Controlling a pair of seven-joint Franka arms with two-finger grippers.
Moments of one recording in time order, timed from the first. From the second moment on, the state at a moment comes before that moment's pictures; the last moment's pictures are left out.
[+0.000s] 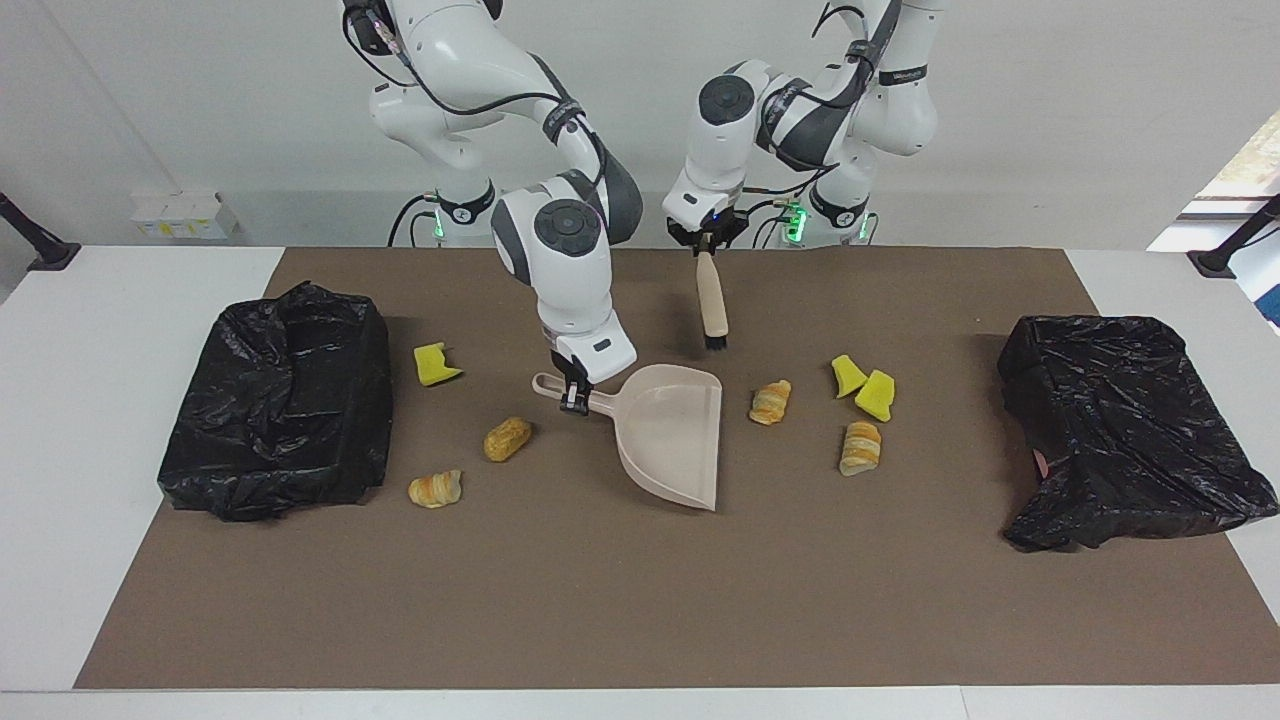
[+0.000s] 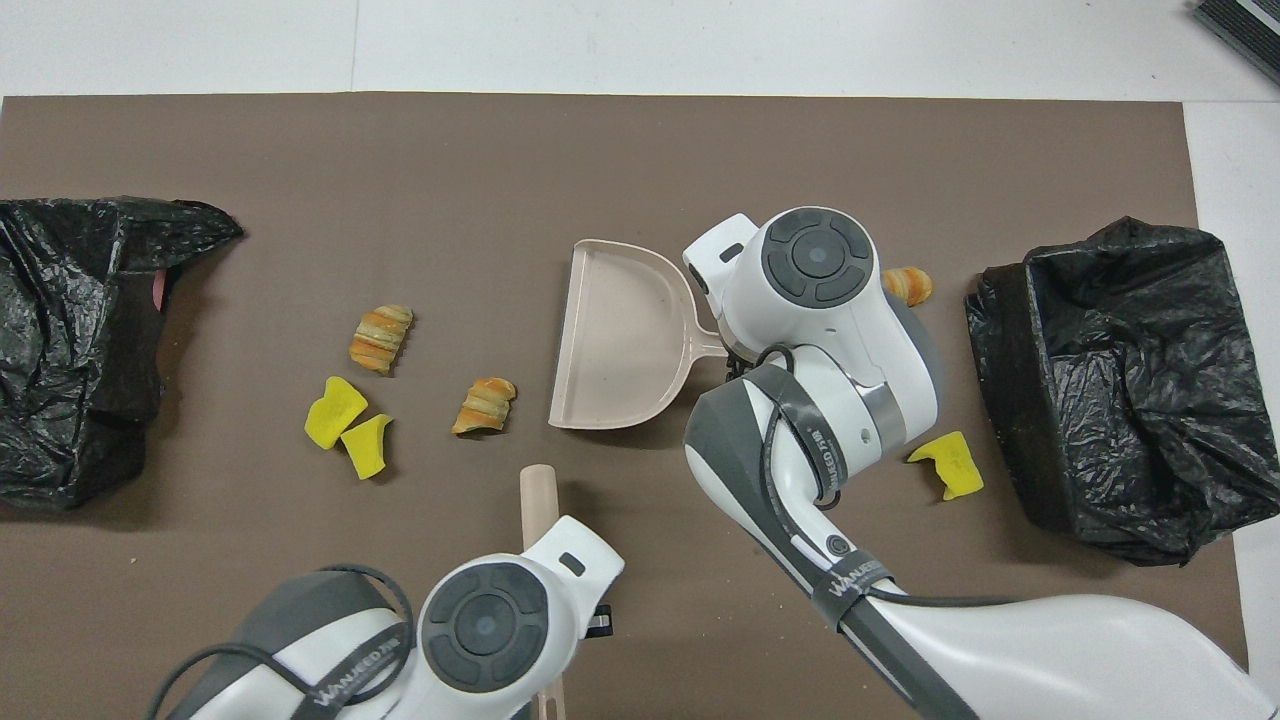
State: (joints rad) left arm -0.75 -0.23 -0.04 -2.32 -0.16 1.93 -0.79; right arm 0.31 0.35 0.16 -1.71 -0.09 2.05 -0.89
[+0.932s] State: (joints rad) left arm -0.31 -0.25 -0.04 -2.34 -0.06 1.90 -0.68; right arm 0.32 0.32 0.16 -1.79 -0.09 2.01 -1.01
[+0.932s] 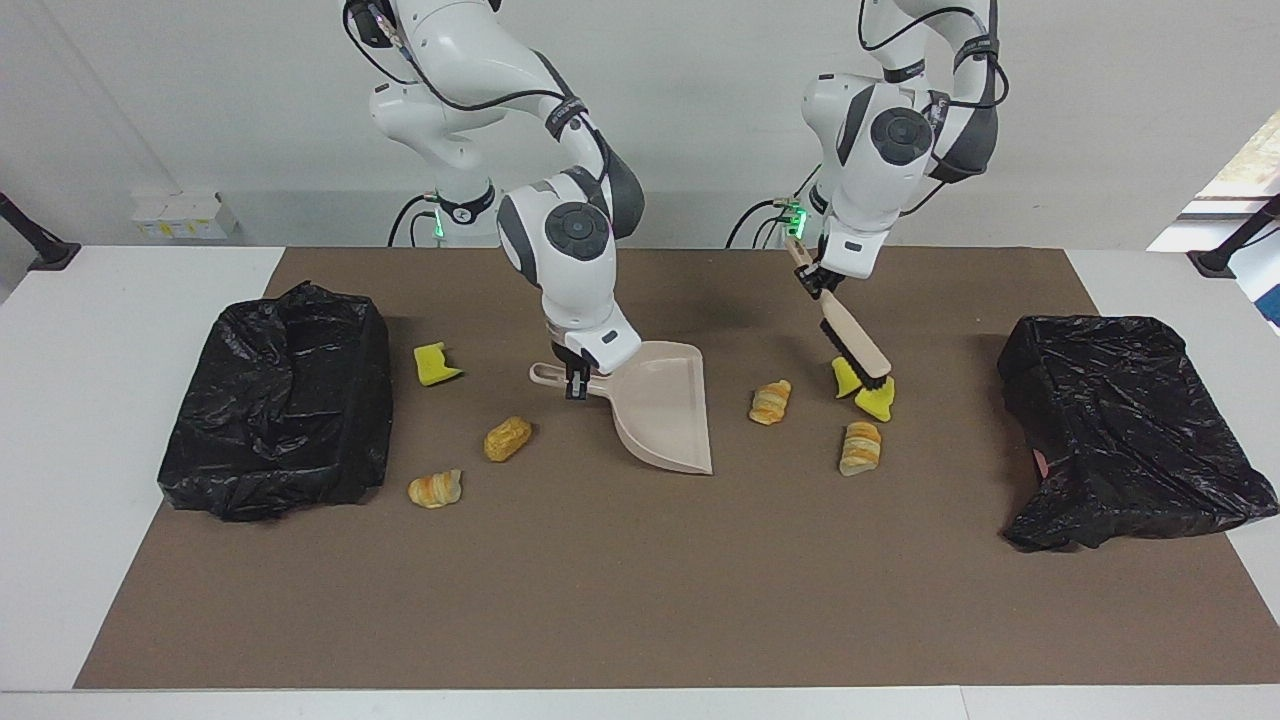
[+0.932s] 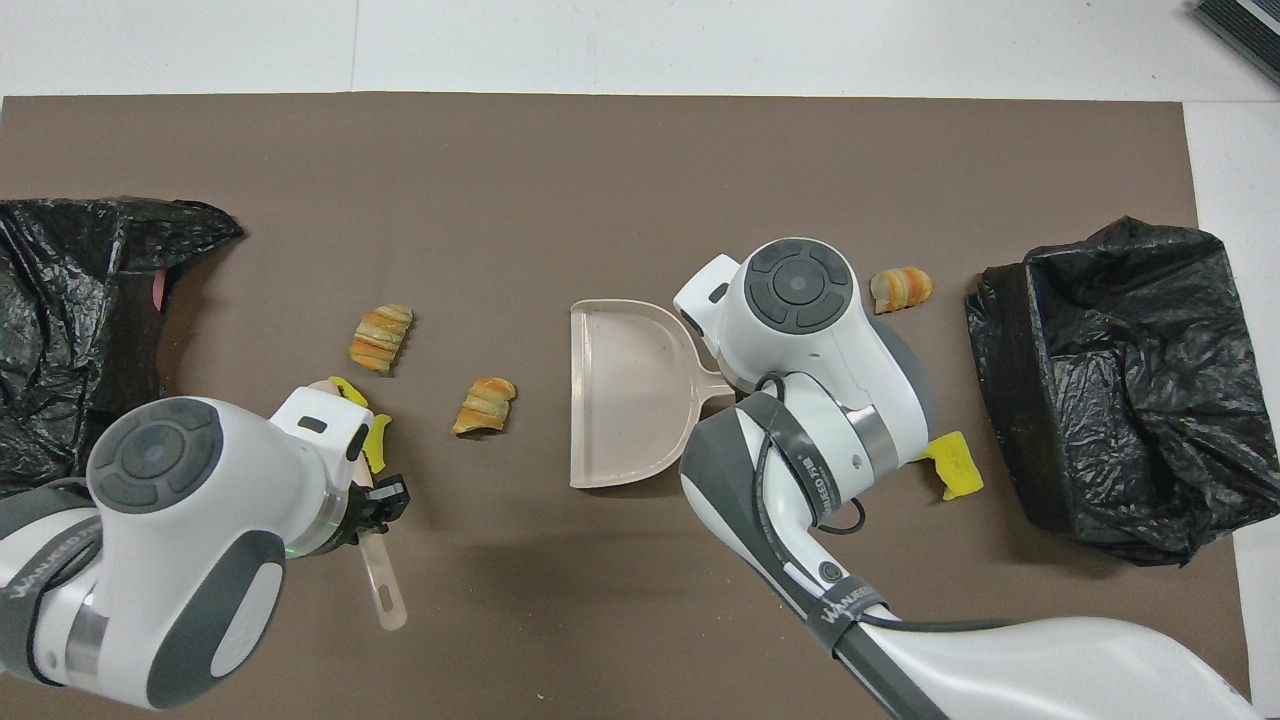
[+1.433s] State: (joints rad) left arm -0.19 -0.25 -0.04 -2.46 -0.06 2.05 -0.52; right arm 0.34 0.32 0.16 -1.81 -0.09 2.05 -1.01
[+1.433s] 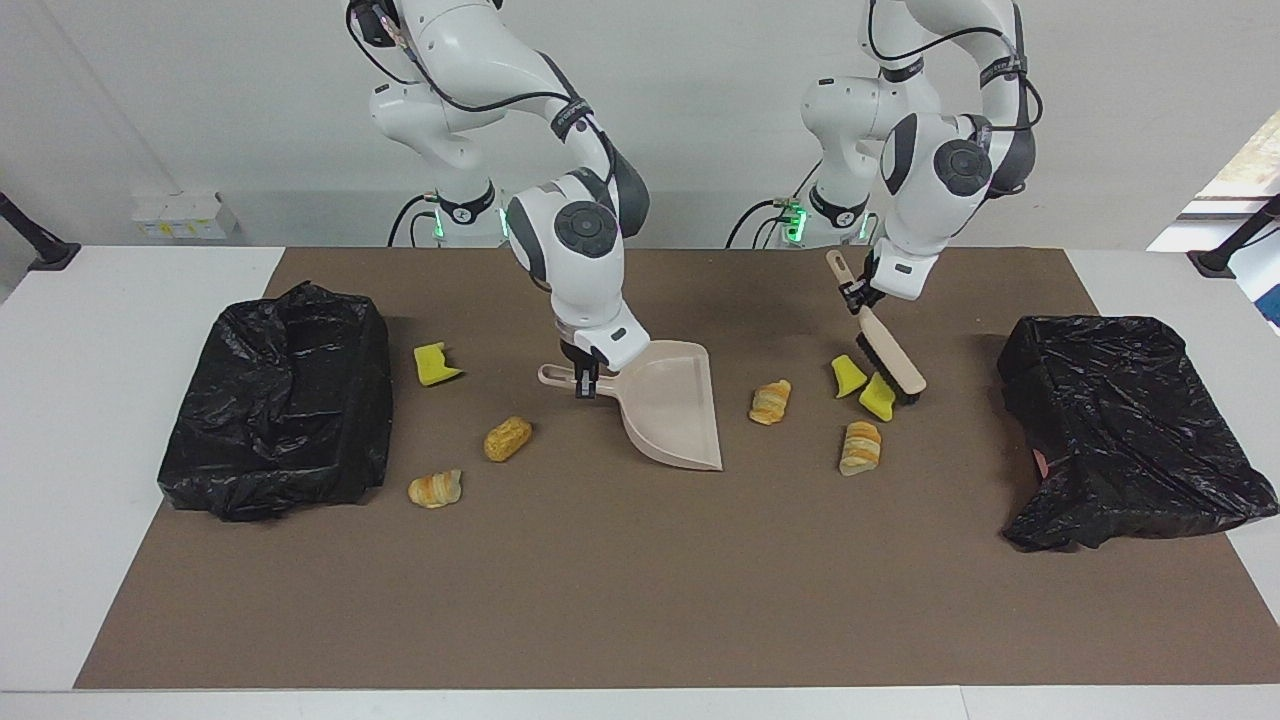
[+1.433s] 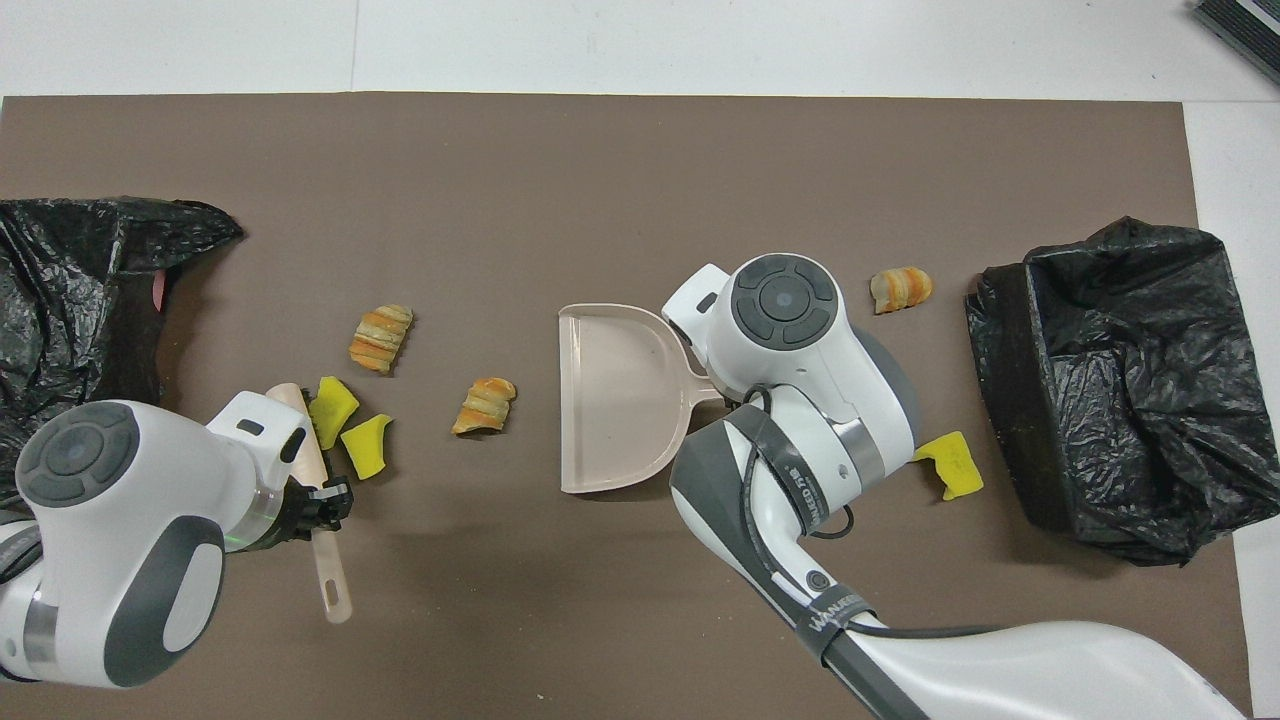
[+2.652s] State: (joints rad) left arm -0.56 0.08 -0.07 -2.14 -0.18 2.24 -0.43; right arm 0.35 0.32 0.16 -1.81 -0.09 2.05 -1.00
